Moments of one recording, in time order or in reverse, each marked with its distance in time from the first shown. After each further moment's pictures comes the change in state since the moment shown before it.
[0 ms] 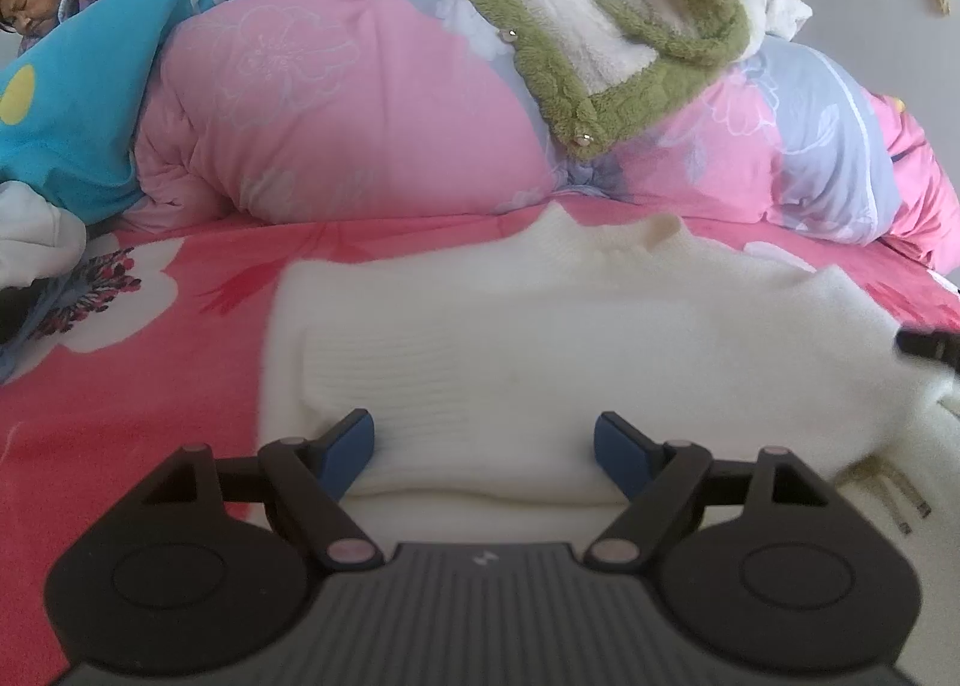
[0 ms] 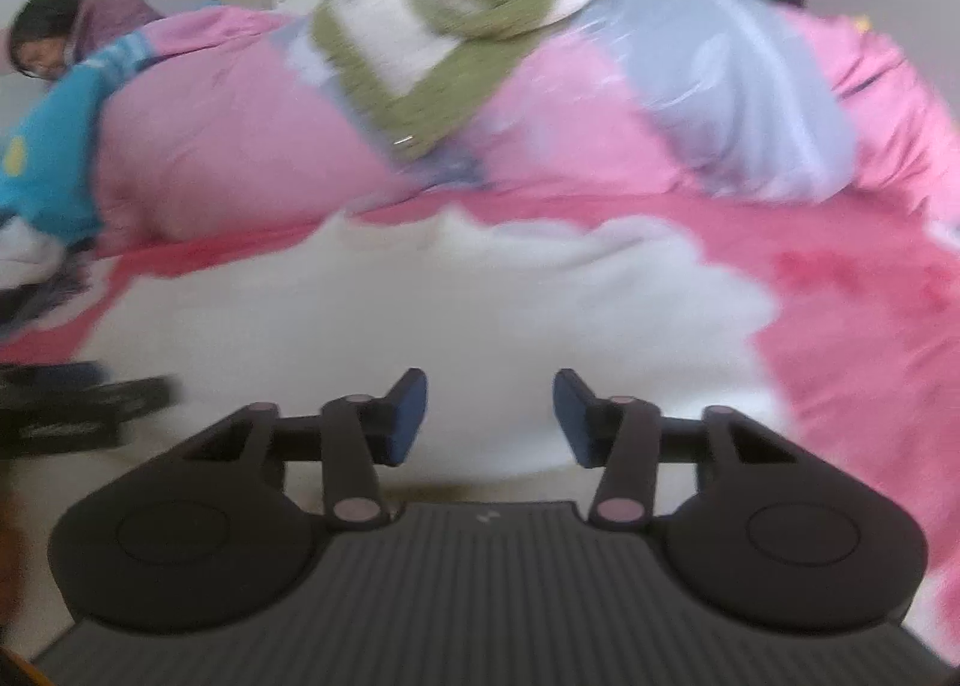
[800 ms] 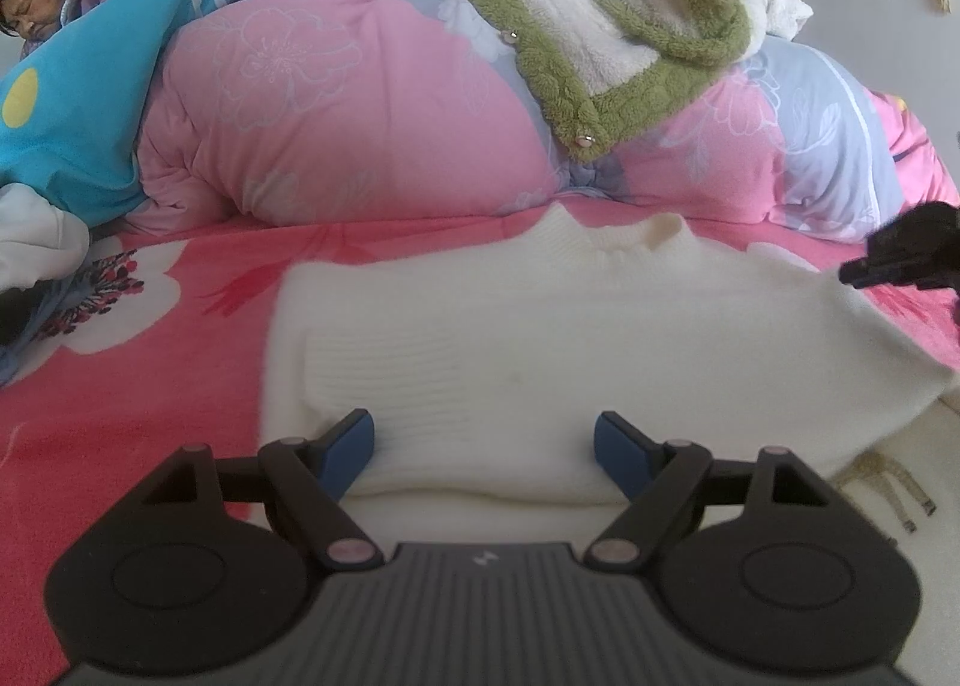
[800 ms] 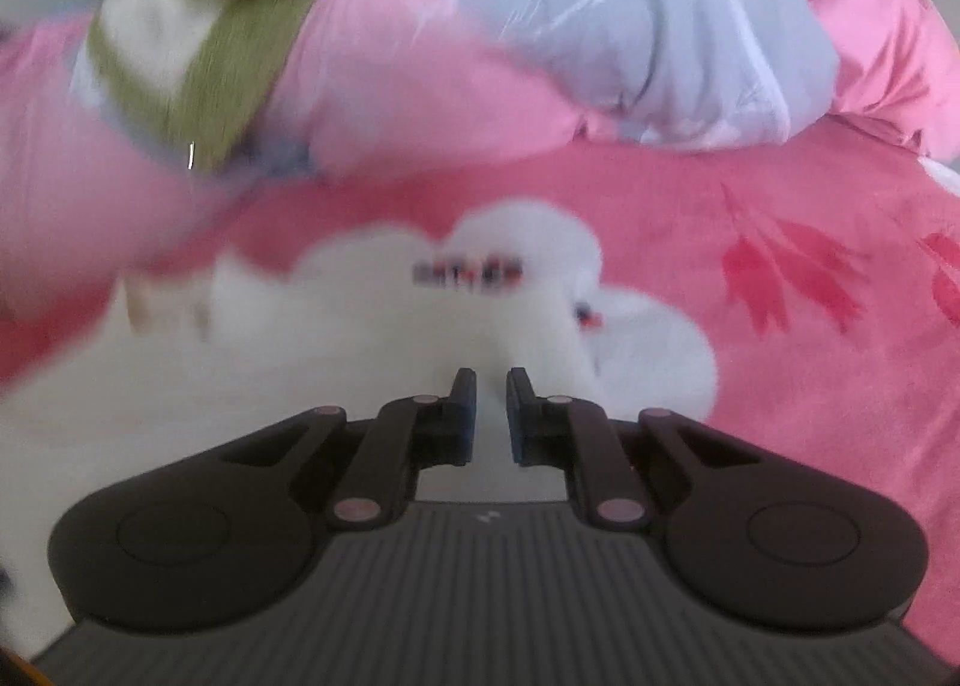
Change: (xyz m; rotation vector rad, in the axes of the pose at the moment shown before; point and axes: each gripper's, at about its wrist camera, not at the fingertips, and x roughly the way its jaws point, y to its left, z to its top) left arm 0.000 0.000 0.000 0.003 -0.006 0.005; right arm 0.143 -0.094 0.066 0.173 0.197 -0.042
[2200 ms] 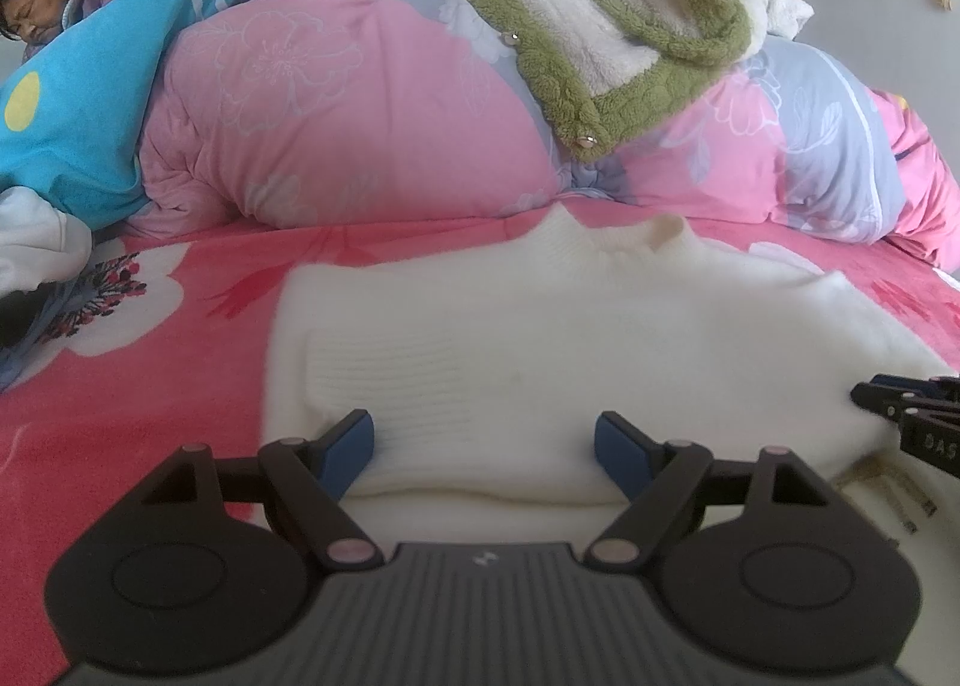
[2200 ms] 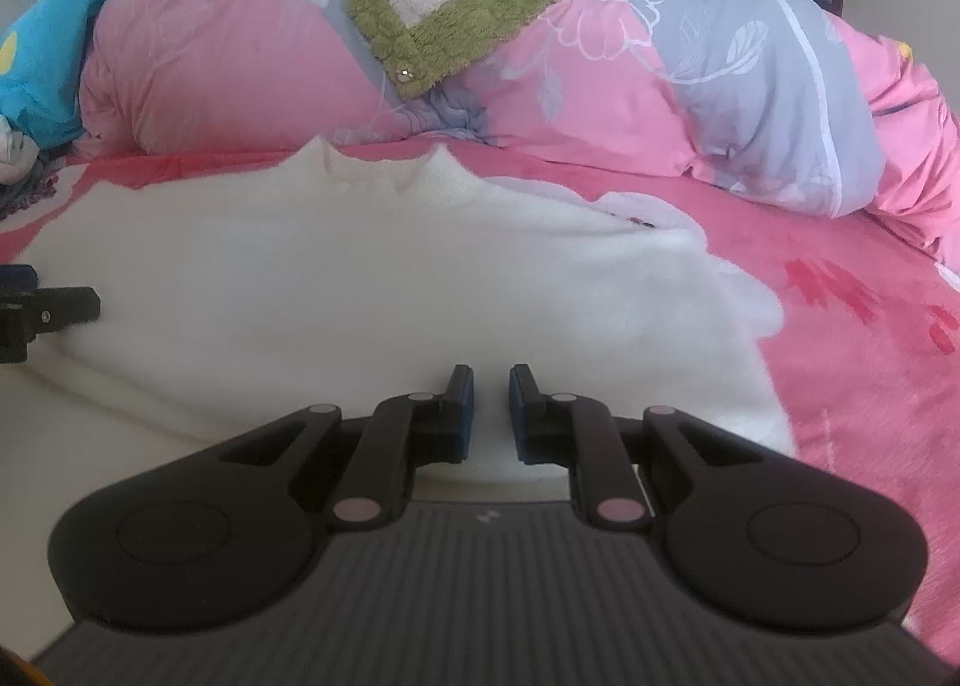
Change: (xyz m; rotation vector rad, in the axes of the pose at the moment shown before) left arm 0.000 -0.002 -0.001 0.012 -0.002 0.009; right arm -0.083 0.077 -0.125 -0.326 -0.107 0.052
